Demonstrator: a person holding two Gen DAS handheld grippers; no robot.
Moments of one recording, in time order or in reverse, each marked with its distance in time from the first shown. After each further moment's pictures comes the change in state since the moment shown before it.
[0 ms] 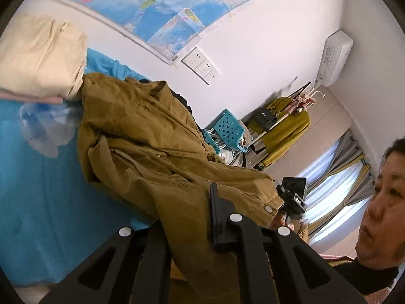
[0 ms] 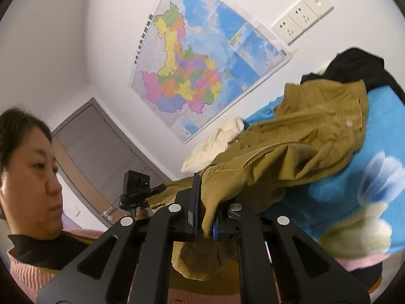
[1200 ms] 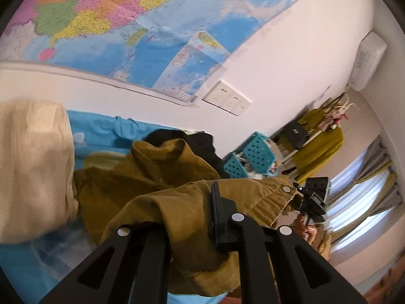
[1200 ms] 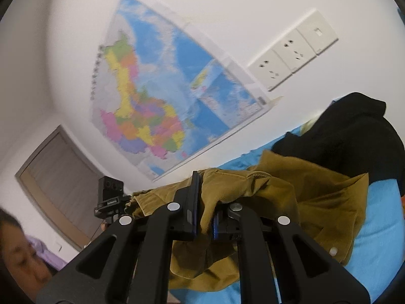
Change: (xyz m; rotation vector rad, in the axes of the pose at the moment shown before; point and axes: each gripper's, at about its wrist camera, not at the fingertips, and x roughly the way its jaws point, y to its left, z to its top) left arm 0.075 0.006 0.222 0.010 0.052 0.189; right arm 0.087 -0.070 0.188 0.079 -0.045 -0.162
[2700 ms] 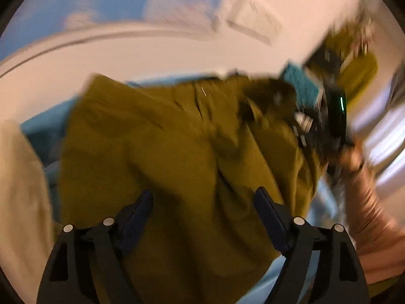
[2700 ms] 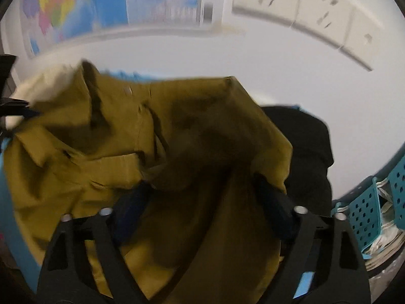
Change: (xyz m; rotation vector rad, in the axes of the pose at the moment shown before) left arm 0.146 0.059 -0.009 0.320 0.342 0.194; right arm 0.182 -0.093 -0.009 -0.571 0.467 -0.727
